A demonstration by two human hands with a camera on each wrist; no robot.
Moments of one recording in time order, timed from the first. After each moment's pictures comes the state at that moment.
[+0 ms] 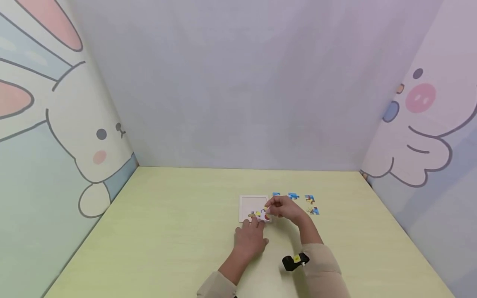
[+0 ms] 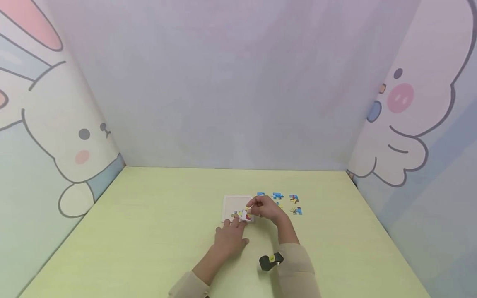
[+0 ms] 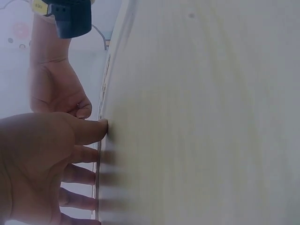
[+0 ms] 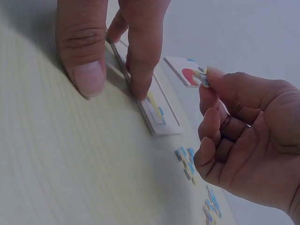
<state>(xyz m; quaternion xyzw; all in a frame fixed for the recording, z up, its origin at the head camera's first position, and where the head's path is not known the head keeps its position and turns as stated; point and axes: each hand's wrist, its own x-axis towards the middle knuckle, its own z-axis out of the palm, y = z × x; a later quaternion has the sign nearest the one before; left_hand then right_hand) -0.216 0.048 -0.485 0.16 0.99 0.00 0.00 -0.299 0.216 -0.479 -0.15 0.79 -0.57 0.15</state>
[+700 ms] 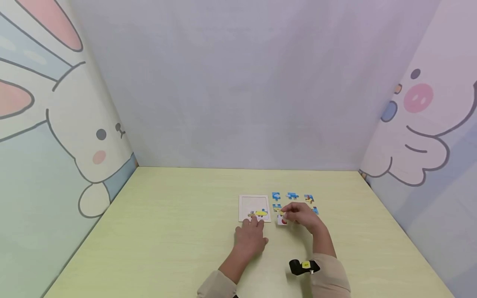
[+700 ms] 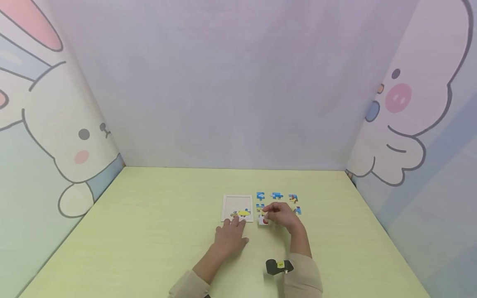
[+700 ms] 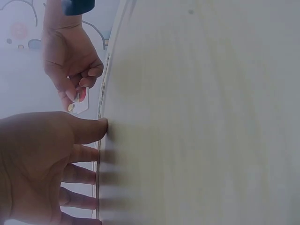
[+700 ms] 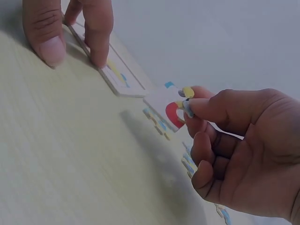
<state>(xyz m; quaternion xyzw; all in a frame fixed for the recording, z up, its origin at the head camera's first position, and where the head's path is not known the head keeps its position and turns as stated) -0.215 0.048 -0.481 0.16 0.99 -0.01 0.01 -0.273 0.255 -0.491 -0.05 0.82 -0.56 0.09</state>
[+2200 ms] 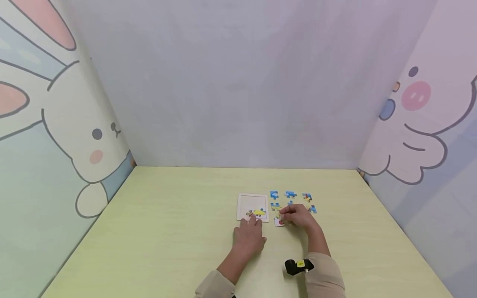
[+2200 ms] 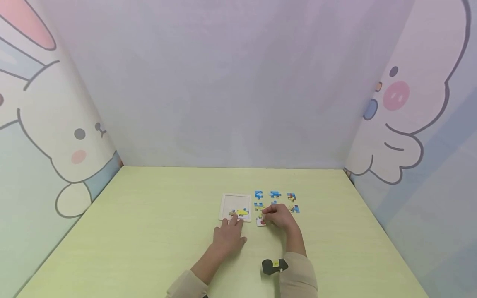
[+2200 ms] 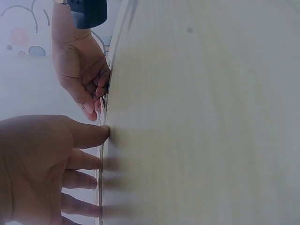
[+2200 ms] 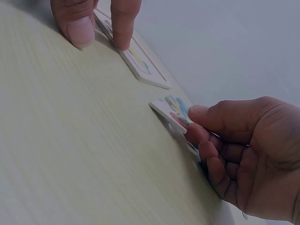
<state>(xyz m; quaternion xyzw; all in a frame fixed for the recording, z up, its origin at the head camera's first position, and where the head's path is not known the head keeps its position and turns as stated) -0.215 0.052 -0.484 0.14 0.99 0.00 0.00 -0.276 0.249 -0.503 0.02 0.85 -0.52 0.07</state>
